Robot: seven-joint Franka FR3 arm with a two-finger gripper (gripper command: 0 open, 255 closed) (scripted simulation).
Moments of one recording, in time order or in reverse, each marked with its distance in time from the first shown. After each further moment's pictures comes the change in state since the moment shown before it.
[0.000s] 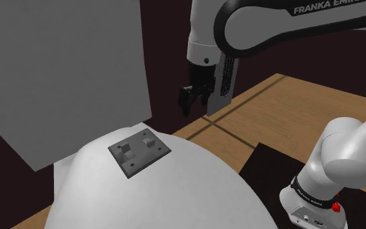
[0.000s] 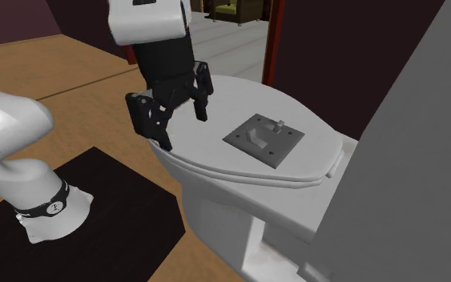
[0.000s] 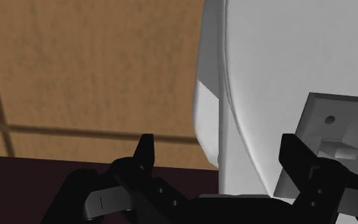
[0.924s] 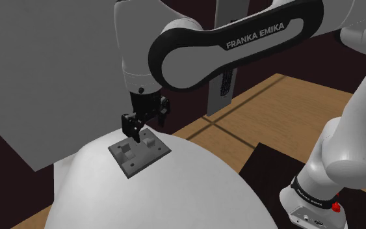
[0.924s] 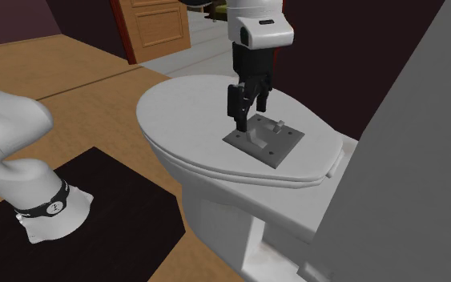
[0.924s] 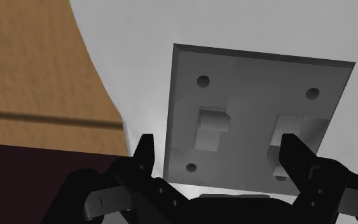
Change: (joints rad) arm 0.043 0.449 0.235 0.350 -0.230 0.056 0.368
